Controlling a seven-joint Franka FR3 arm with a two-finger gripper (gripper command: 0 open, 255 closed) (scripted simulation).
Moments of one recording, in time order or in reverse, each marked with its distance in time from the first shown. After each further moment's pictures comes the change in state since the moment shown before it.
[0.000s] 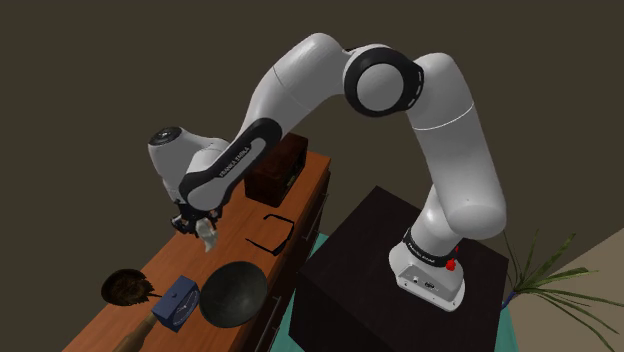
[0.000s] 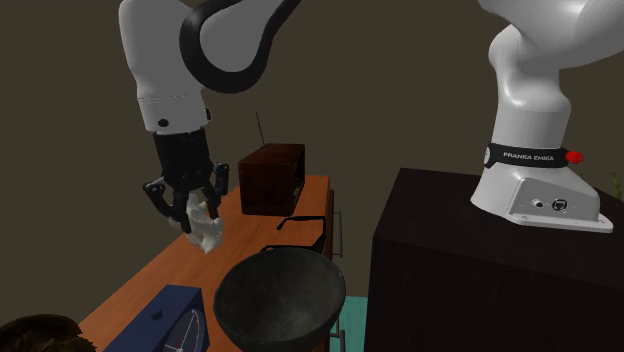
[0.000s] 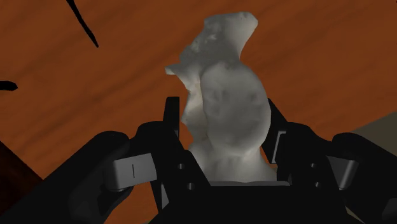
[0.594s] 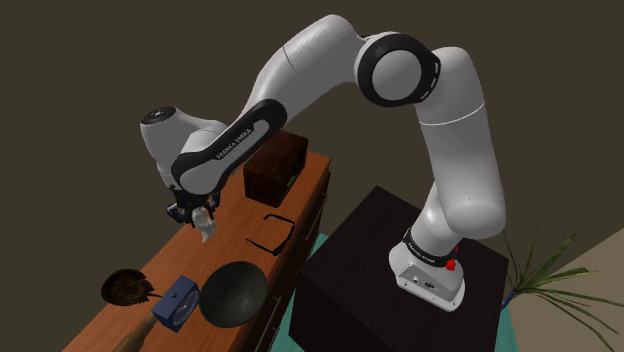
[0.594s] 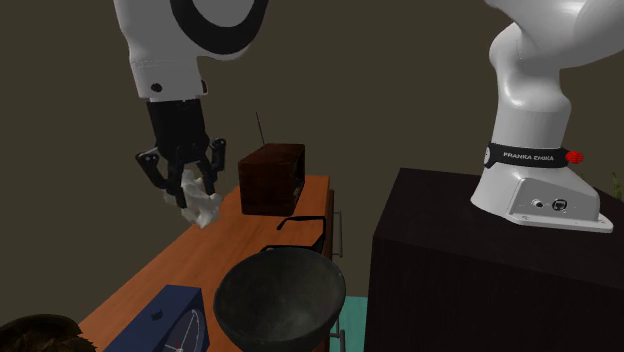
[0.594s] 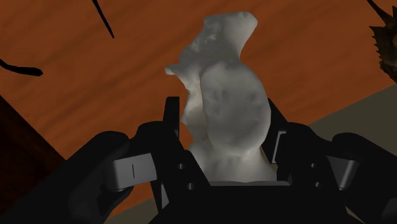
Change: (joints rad) arm -0.017 -0.081 0.022 -0.001 0.028 -0.078 -0.021
